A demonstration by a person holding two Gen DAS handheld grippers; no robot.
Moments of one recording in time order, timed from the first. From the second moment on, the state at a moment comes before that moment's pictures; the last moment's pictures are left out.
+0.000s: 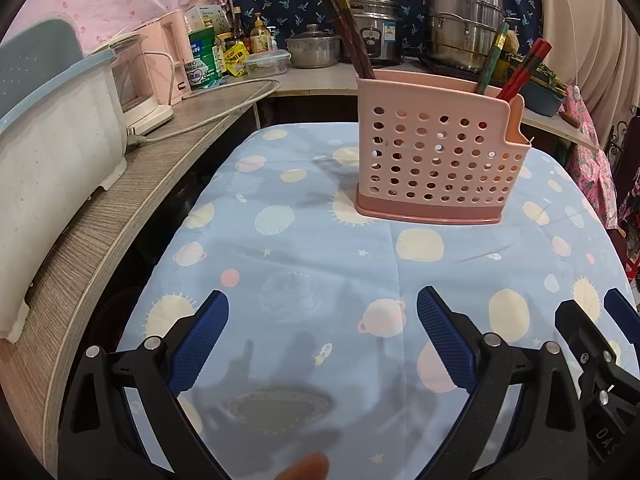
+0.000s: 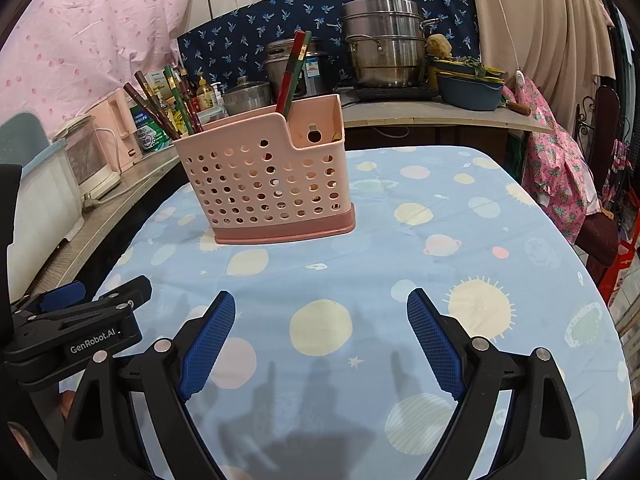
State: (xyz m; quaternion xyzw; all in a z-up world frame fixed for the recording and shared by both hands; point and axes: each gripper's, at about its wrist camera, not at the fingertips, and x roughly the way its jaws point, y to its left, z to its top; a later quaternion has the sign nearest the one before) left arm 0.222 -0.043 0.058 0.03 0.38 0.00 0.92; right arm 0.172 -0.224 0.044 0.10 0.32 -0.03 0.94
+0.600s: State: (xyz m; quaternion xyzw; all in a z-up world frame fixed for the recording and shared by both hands) left arm 0.221 -0.050 0.064 0.04 0.37 -0.01 0.93; right arm 0.171 -0.222 0.046 0.10 0.32 -0.03 0.94
